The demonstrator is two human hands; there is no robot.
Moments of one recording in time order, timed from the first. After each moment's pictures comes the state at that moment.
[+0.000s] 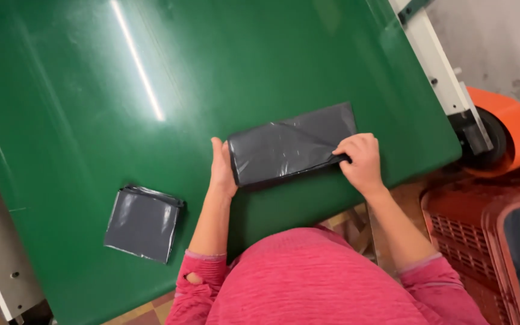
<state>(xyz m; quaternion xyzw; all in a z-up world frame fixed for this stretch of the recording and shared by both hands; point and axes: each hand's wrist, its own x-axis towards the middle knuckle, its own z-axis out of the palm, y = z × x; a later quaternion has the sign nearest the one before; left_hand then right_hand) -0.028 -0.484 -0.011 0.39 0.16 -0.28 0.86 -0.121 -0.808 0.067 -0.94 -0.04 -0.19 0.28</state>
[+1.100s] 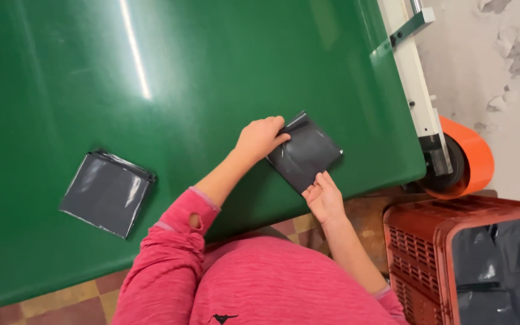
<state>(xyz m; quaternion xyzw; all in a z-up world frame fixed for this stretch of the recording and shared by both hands) -0.009 -0.596 0.016 0.89 -0.30 -0.09 0.33 -0.177 -0.779 0.029 -0.33 0.37 0.06 0.87</state>
